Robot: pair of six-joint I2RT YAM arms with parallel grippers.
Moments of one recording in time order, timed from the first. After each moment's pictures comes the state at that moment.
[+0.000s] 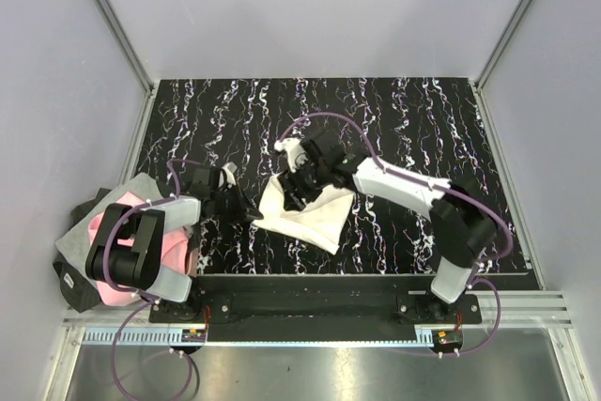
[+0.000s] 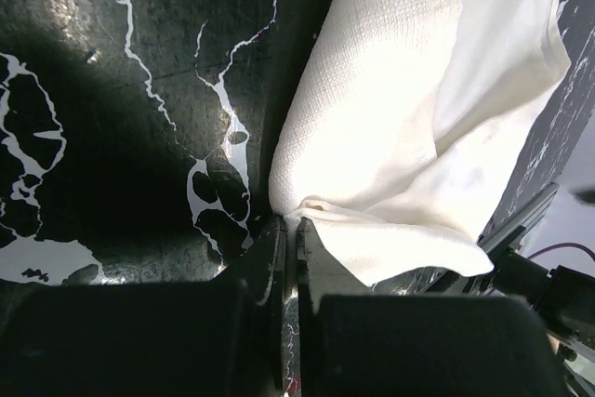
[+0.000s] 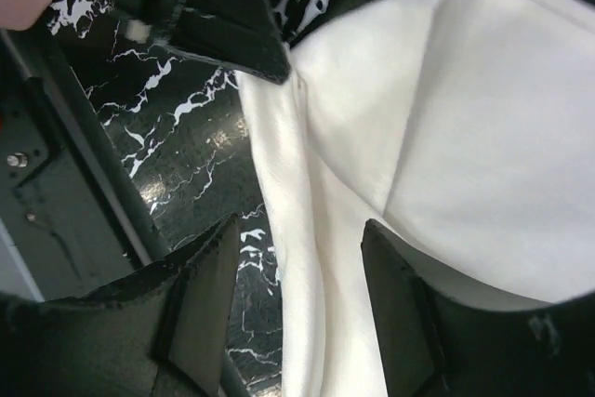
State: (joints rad) left arm -0.18 1.47 0.52 -0.03 0.55 -0.62; right arm 0.77 1.79 1.30 -0.41 -0.45 0.07
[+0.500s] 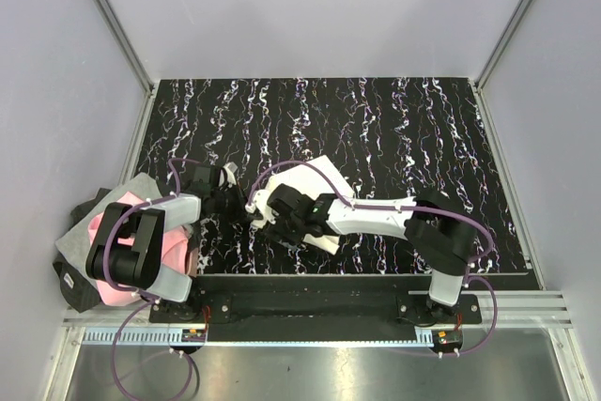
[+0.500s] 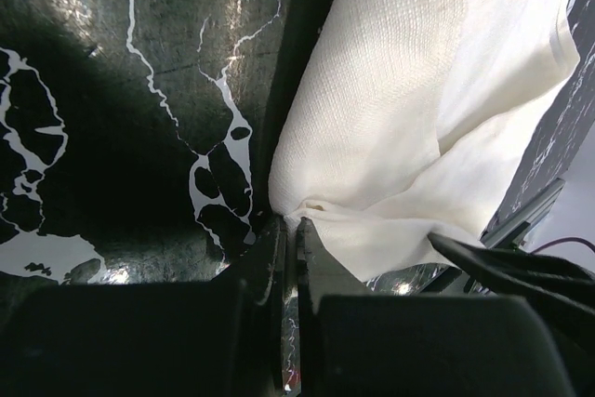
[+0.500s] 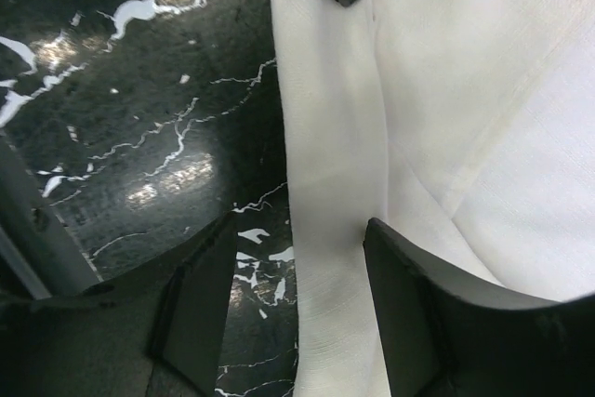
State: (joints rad) left arm -0.18 1.48 0.55 -0.08 0.55 -0.60; right arm 1.11 1.82 1.17 -0.30 0.02 -0.10
